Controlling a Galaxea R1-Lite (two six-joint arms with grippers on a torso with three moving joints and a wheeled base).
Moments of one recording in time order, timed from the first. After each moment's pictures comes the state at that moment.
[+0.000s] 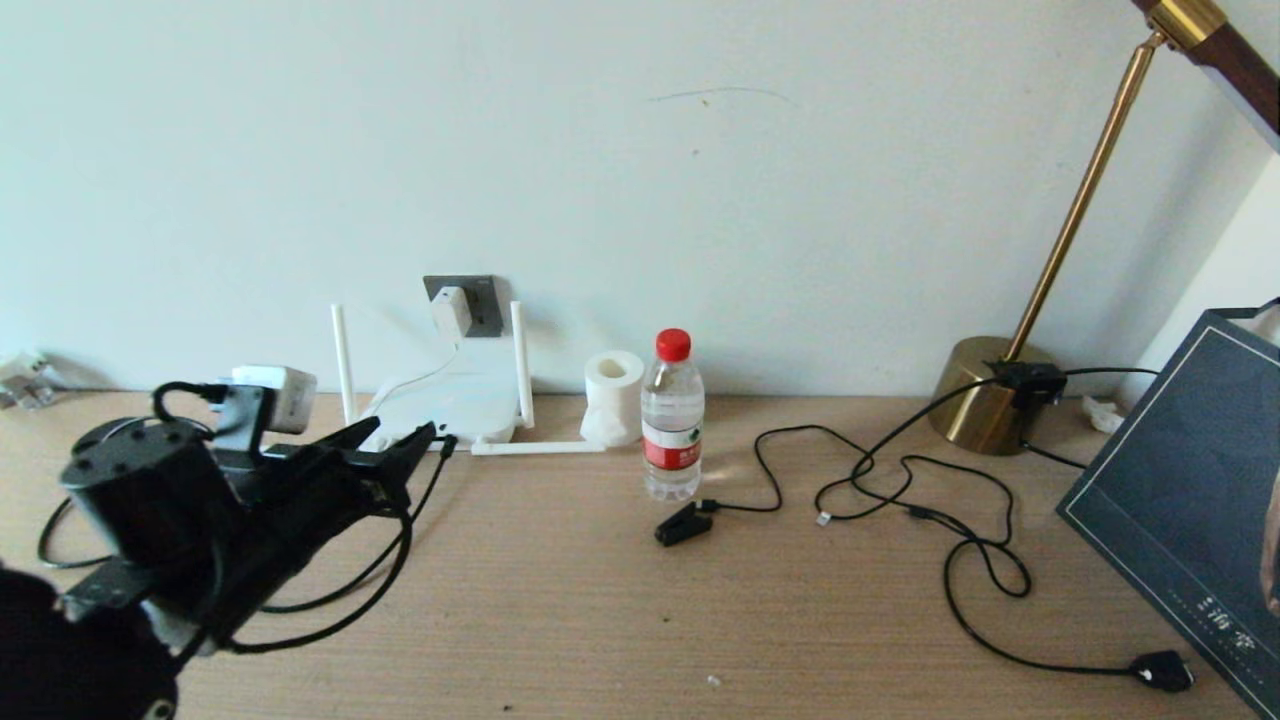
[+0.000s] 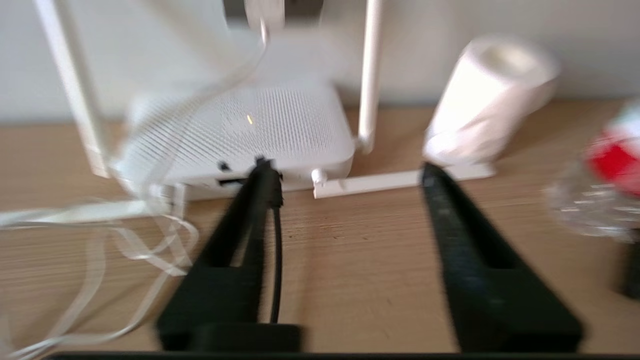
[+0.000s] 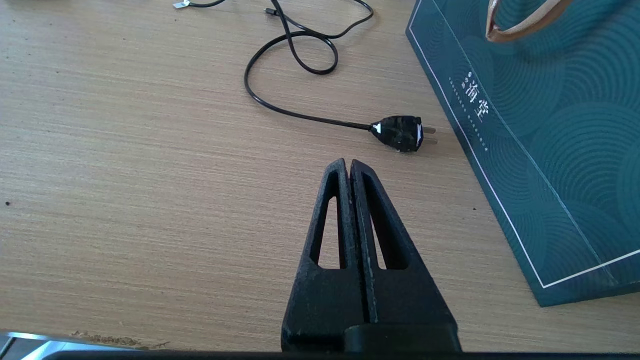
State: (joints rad) left arm -0.17 1.75 -0.33 -1.42 -0.01 0.05; right arm 0.00 0.00 -0.10 0.26 0.02 -0.10
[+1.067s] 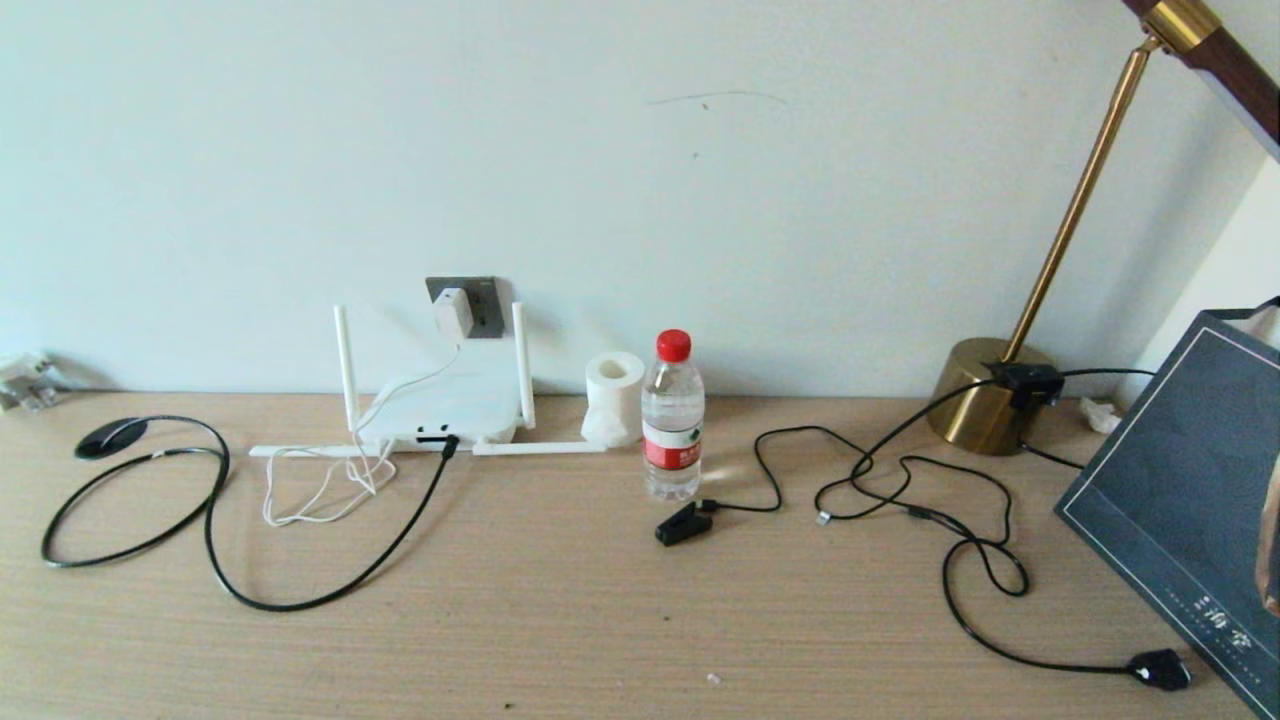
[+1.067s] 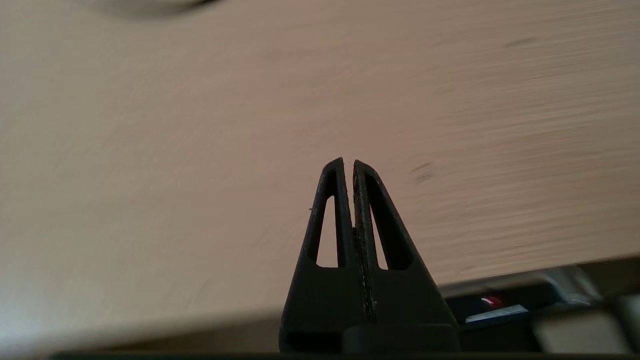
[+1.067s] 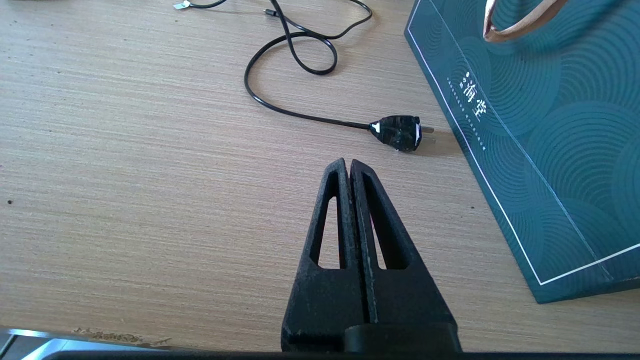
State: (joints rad) left arm -0.03 0.44 -0.03 0.02 0.00 0.08; right arm 0.00 0.00 -0.10 0.26 0.02 -0.10
